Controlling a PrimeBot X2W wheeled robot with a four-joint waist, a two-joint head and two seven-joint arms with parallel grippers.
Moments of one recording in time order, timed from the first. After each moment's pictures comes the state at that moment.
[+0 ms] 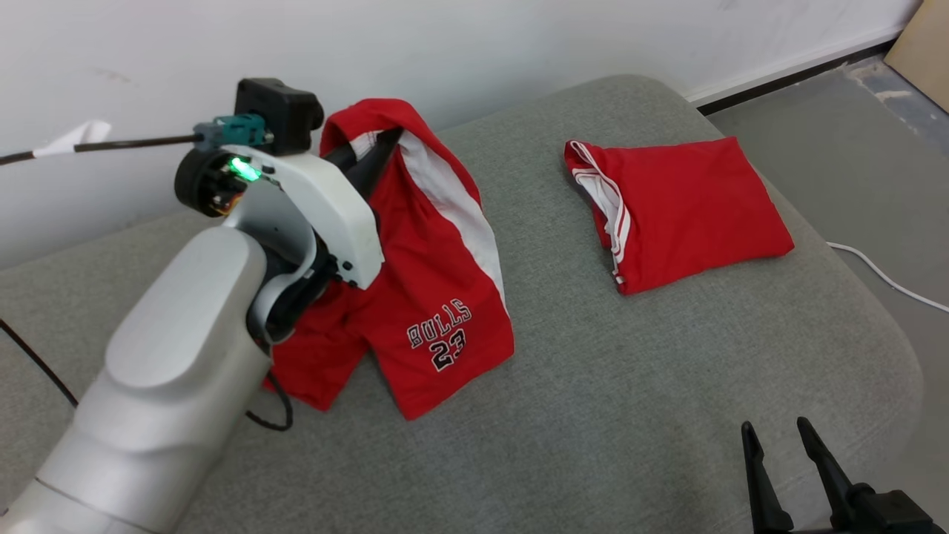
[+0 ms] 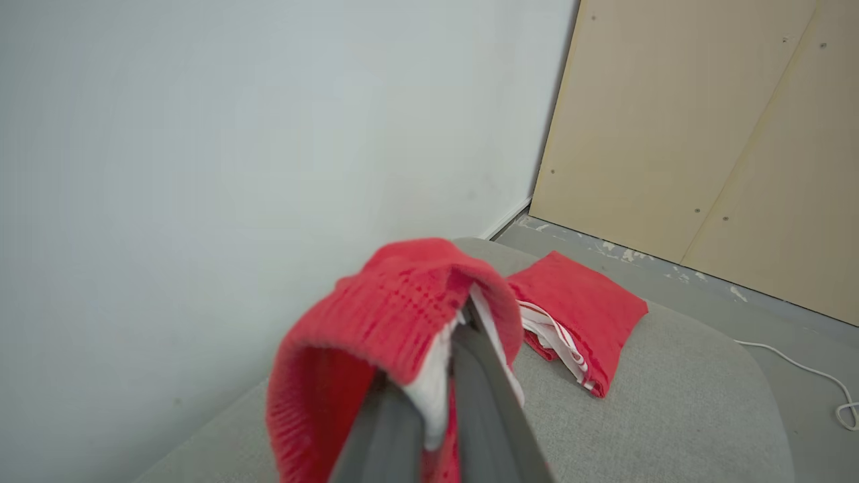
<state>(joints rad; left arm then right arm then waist) -0.94 0.34 -0.61 0.43 -0.62 -0.10 0.15 -0.04 -0.05 0.05 0.28 0.19 0.13 -0.26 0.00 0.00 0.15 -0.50</state>
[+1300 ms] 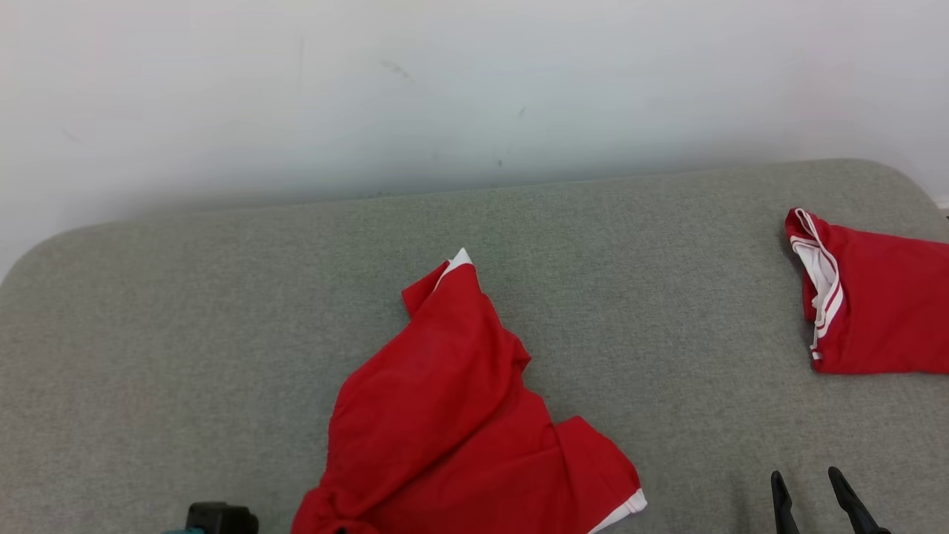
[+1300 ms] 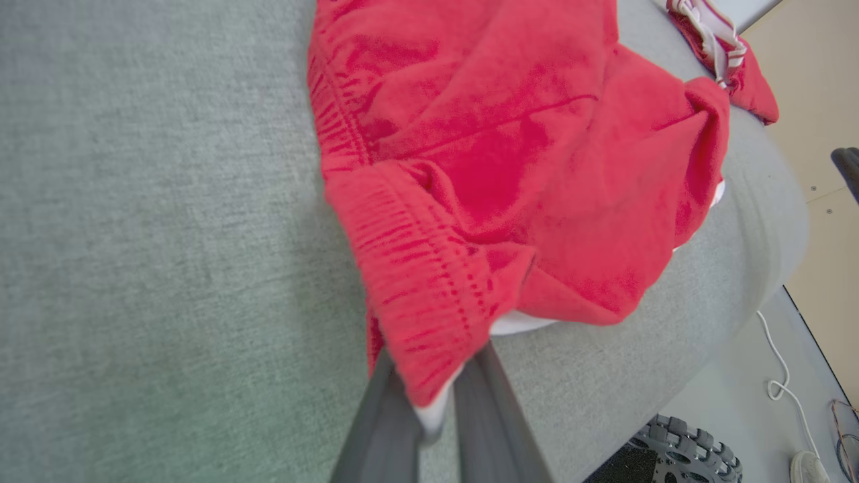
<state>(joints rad) -0.09 0.56 -0.67 0.20 -0.90 -0.10 0.01 0.05 -0.05 -0.04 0.31 0.09 0.13 -0.26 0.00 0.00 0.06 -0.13</state>
